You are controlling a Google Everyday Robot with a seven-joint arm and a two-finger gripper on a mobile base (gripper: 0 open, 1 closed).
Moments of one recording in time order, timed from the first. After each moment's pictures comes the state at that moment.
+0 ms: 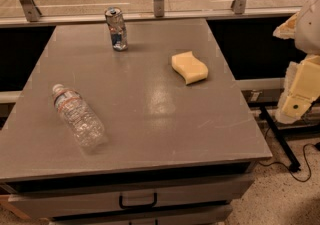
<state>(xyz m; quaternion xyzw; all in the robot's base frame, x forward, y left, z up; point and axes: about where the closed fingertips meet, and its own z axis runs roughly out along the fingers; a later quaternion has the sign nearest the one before) 0.438 -0.217 0.976 -0.60 0.78 -0.03 0.16</state>
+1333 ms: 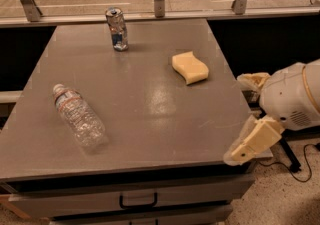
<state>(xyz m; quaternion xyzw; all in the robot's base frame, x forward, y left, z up) 0.414 -0.148 0.893 -0.56 0.76 0.13 0.31</state>
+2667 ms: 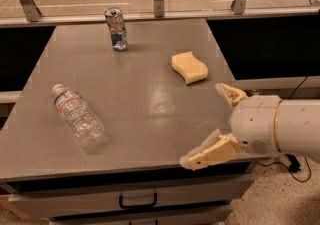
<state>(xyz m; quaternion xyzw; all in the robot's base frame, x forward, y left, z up) 0.413 -0.087 0.879 -0.47 0.73 0.19 0.46</state>
